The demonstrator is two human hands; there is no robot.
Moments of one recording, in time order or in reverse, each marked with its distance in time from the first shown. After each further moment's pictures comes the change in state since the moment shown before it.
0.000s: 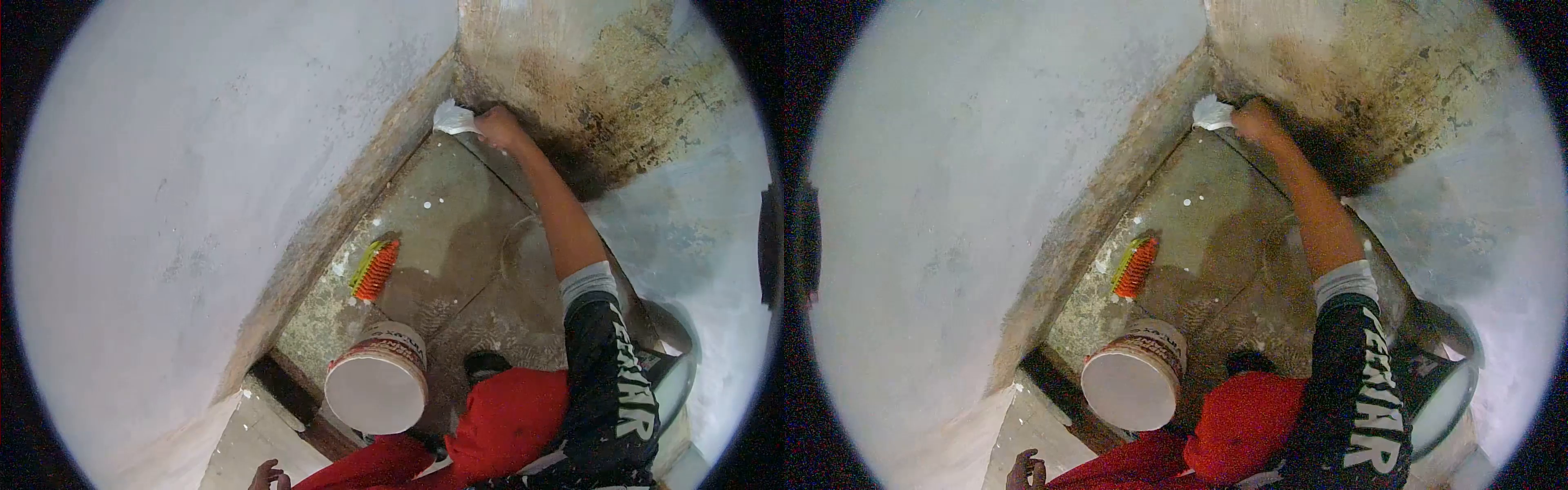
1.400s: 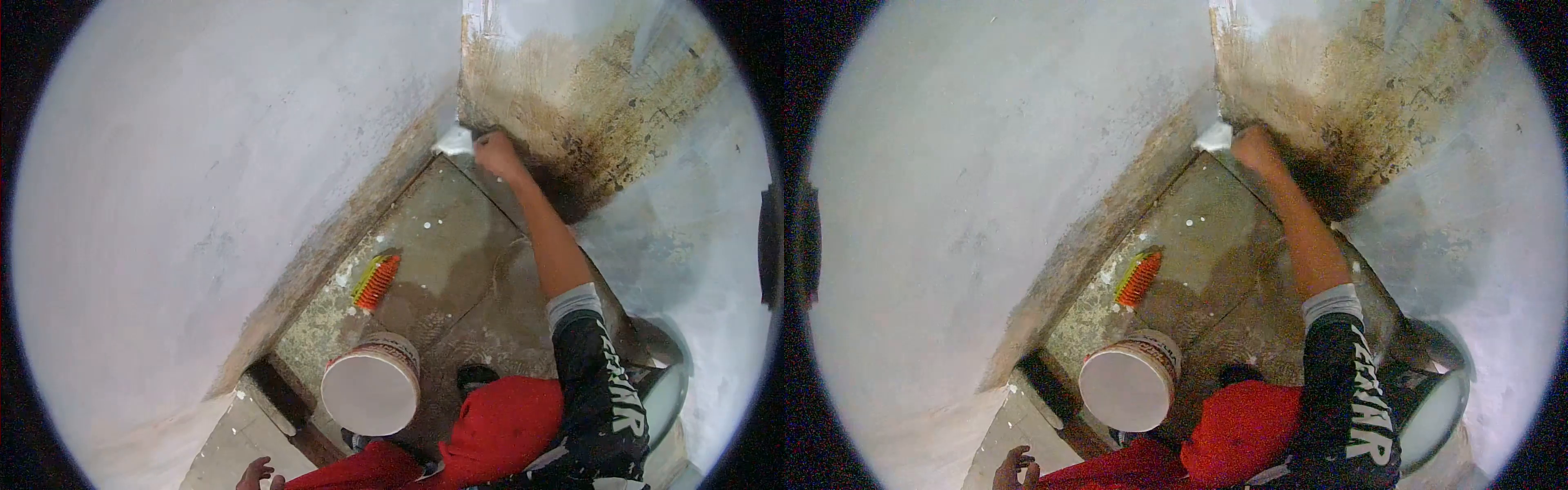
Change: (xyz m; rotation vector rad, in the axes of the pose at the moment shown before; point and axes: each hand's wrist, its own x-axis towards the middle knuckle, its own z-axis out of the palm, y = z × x) left_hand -0.016 -0.015 0.004 0.048 0.091 0.142; right_hand -0.011 -0.012 0.001 -0.092 0.183 -0.154
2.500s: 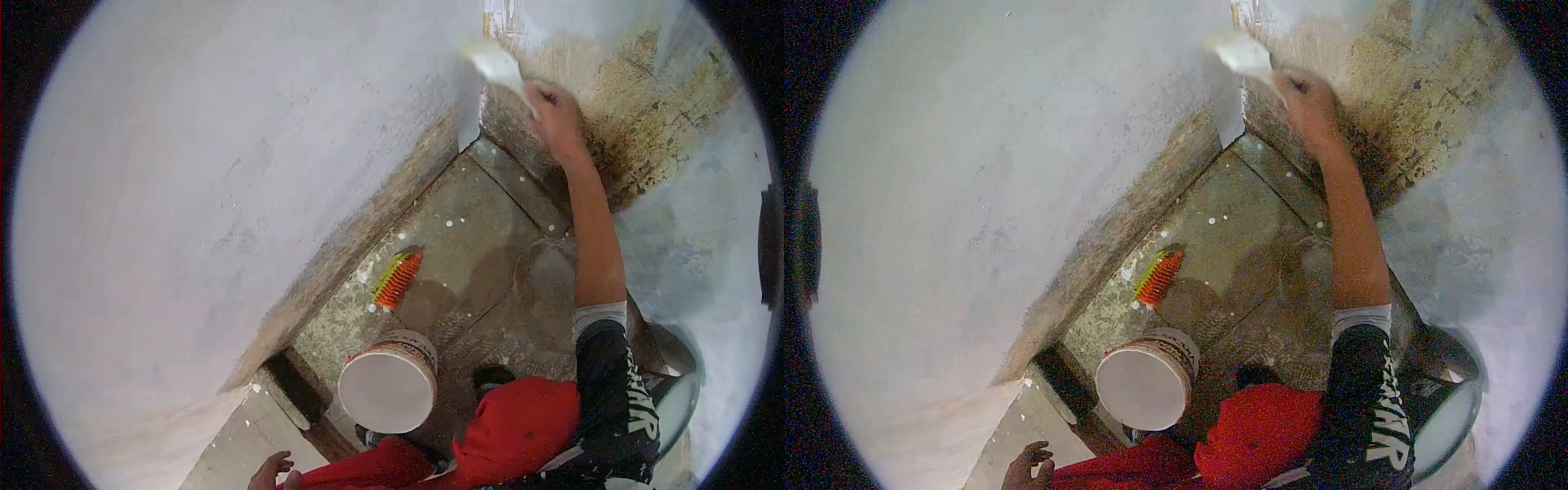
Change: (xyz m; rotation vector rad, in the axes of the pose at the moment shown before) left_hand -0.002 0.012 -0.001 -0.063 -0.074 -0.062; right_hand -0.053 -0.095 -0.117 0.786 0.296 0.027
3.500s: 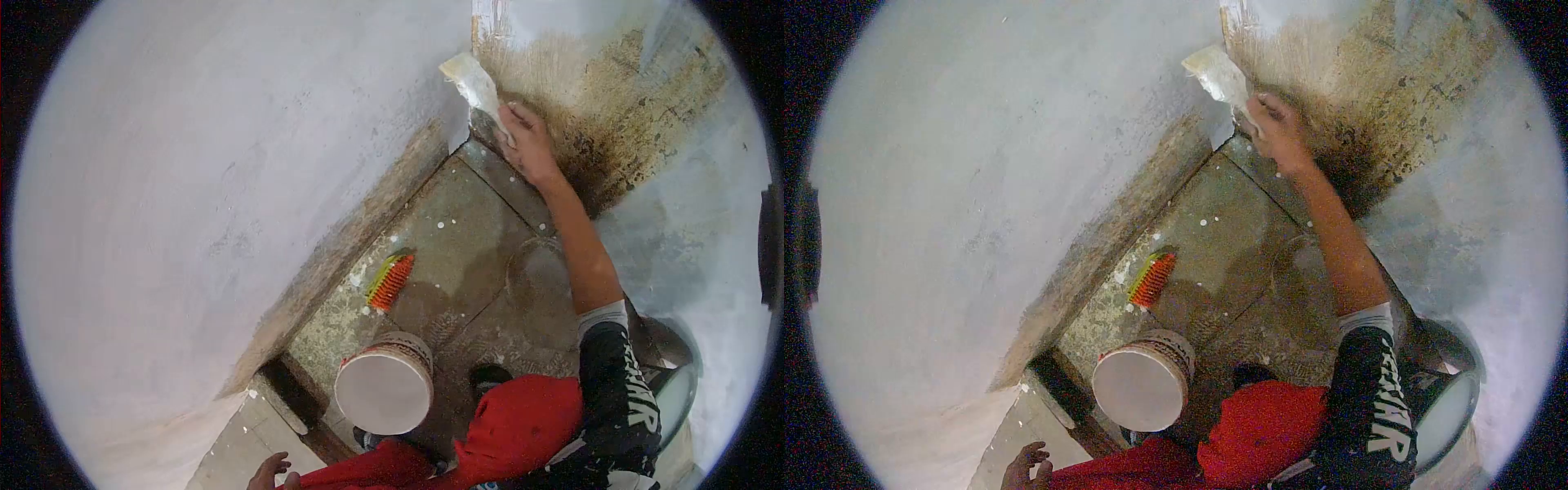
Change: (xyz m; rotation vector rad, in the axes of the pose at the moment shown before) left_hand -0.003 0.011 -0.003 0.014 0.030 0.003; right_hand -0.027 0.024 0.010 0.259 -0.243 0.145
